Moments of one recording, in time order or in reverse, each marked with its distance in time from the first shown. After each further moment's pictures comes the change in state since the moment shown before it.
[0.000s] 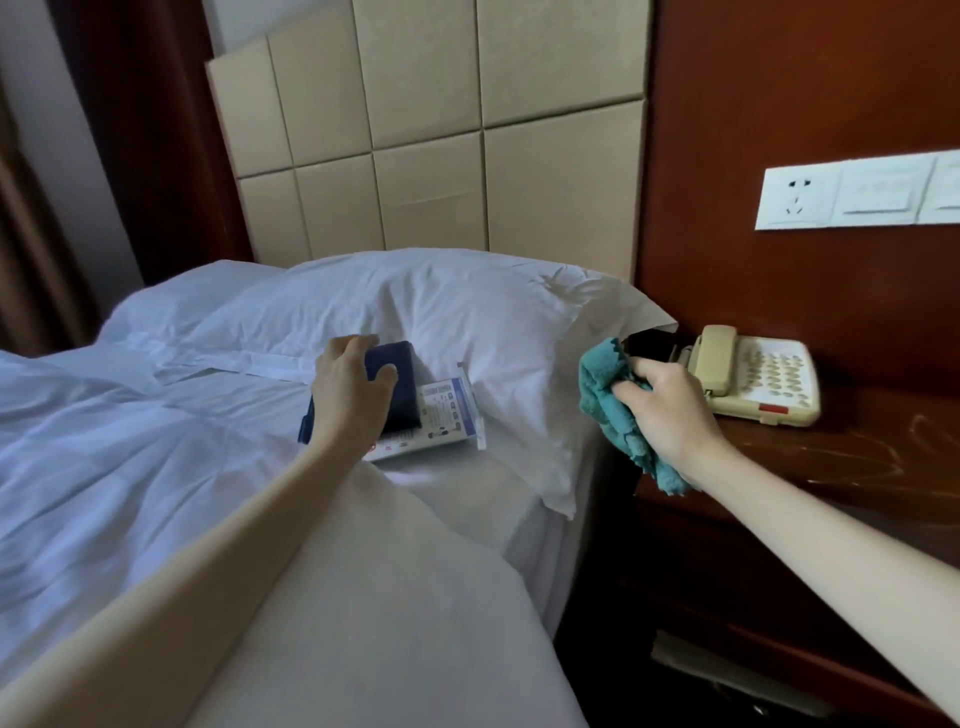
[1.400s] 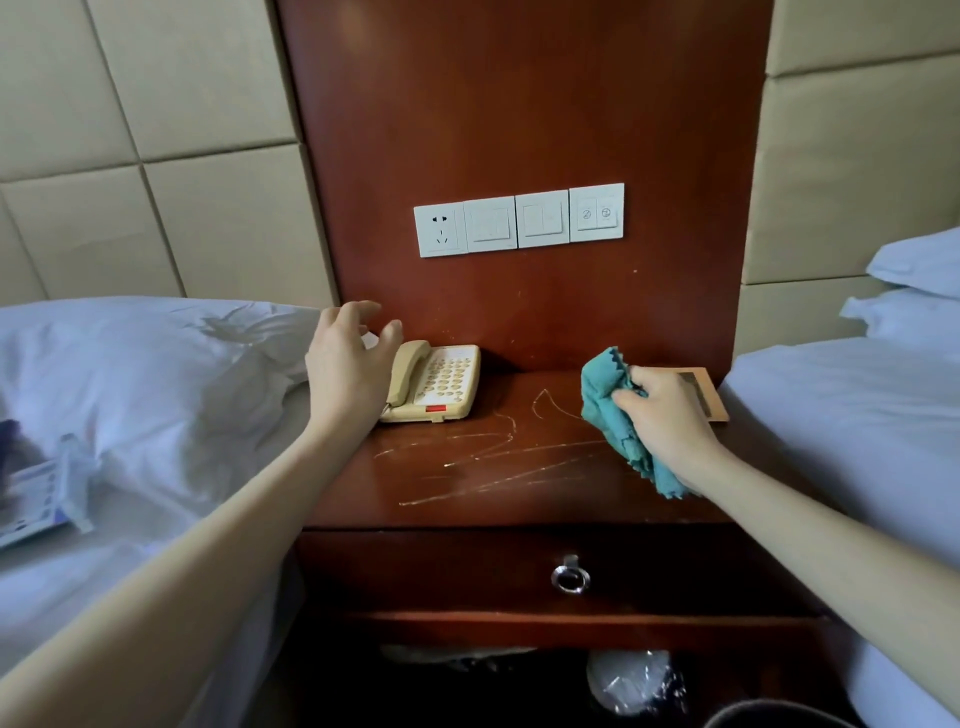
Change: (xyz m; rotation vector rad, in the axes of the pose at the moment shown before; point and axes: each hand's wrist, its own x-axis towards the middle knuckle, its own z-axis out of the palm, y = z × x) left_hand -0.108 0.288 0.164 -0.417 -0.134 0.278; right_hand -0.085 0.114 -0.307 -0.271 0.306 0.244
